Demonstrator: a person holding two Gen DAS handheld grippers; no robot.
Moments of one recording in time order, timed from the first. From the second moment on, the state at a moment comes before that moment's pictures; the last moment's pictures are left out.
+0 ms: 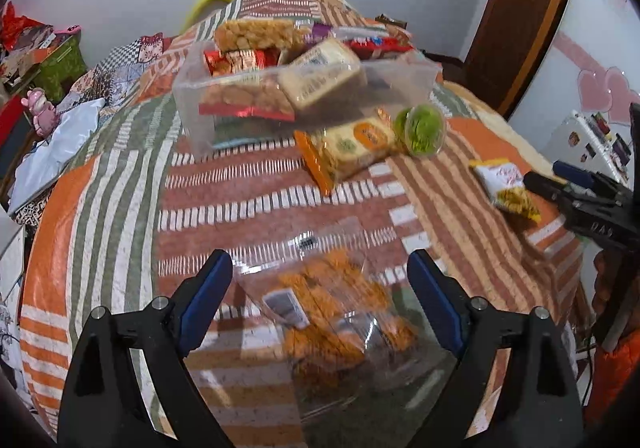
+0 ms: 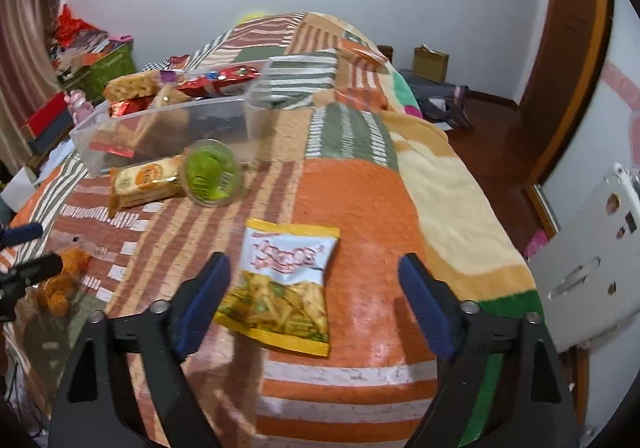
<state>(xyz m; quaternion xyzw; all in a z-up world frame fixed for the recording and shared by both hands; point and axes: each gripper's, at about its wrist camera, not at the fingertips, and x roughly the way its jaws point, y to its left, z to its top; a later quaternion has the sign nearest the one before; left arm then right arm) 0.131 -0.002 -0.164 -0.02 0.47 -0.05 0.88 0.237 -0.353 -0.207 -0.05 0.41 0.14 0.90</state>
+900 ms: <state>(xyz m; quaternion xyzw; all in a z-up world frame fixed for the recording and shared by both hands) 0.119 -0.003 -0.181 -0.06 0.47 -0.07 0.88 0.233 -0.333 -0.221 -0.02 0.42 0.20 0.88</state>
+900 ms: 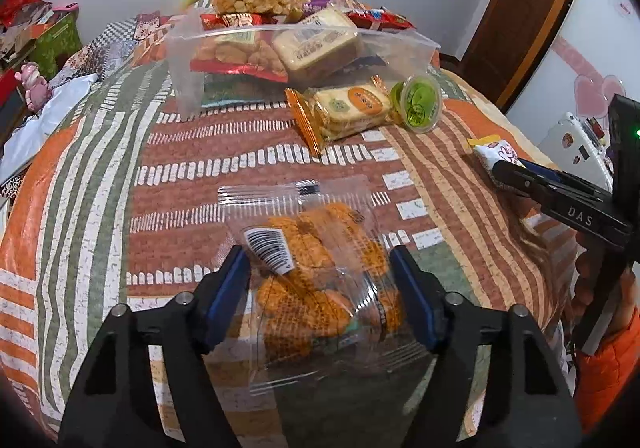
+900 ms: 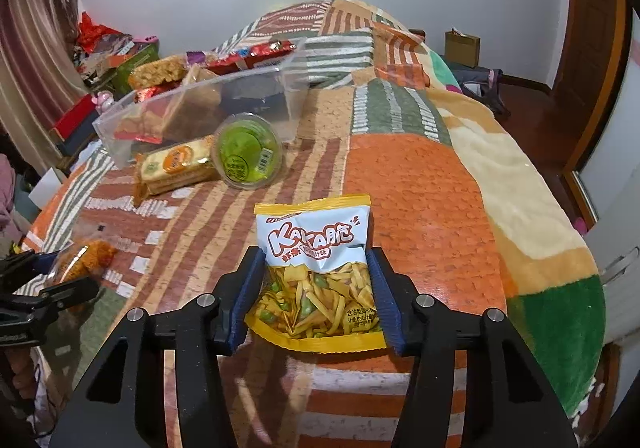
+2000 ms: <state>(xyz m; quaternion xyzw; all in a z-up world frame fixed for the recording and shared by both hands) 0.213 0.039 -0.094 -0.08 0.36 -0.05 0.93 0.307 -0.251 -0.153 -0.04 0.33 0.26 0.90</state>
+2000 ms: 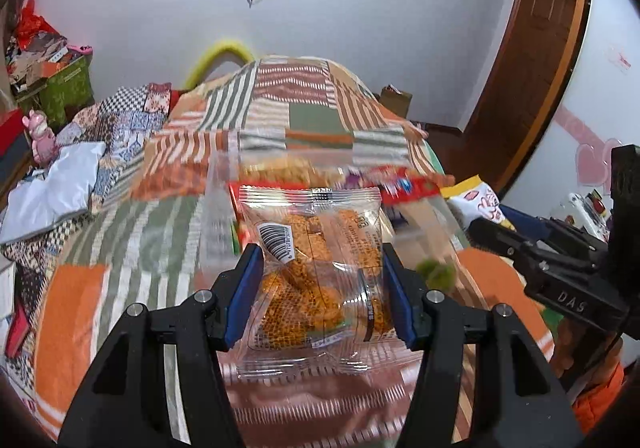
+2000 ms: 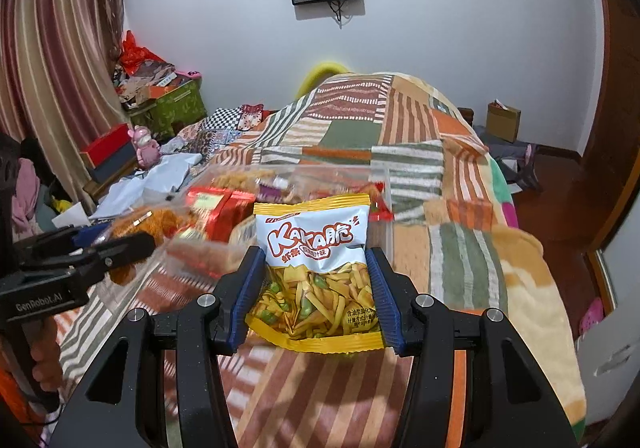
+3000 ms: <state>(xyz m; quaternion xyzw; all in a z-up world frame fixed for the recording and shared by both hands) 0.314 0.058 -0.132 -0.06 0.38 -0.01 0.92 0.403 -0.194 -0.179 -0.08 0.39 0.25 0.88</state>
